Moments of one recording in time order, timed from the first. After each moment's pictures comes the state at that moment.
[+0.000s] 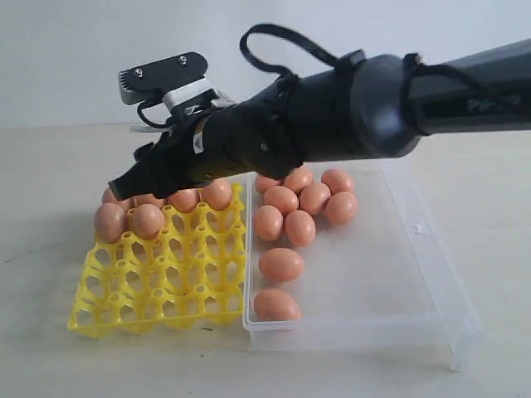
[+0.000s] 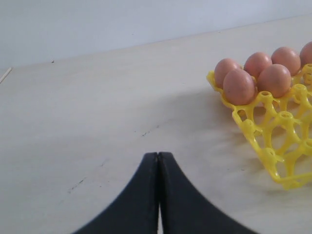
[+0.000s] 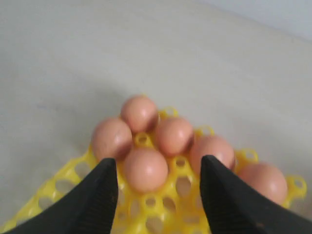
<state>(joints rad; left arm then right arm) -0.05 0.01 0.00 0.09 0.38 0.03 0.81 1.97 -1.37 -0.07 0.16 0.17</state>
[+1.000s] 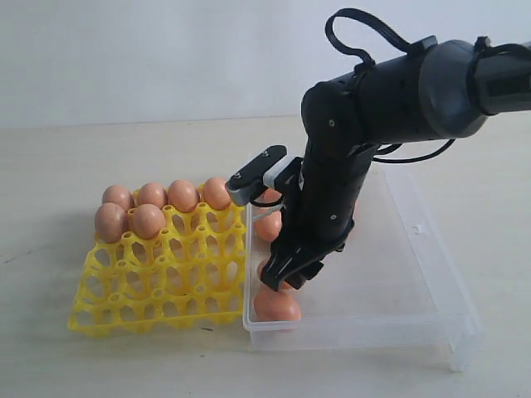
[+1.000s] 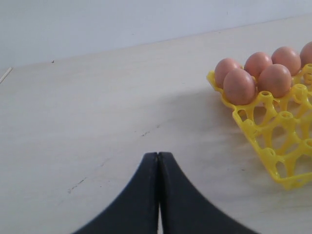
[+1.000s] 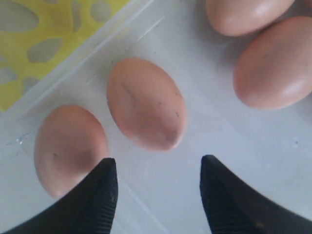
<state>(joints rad) -0.05 0.01 0.00 0.09 0.38 0.03 0.65 1.94 -1.28 0.03 0.85 -0.26</state>
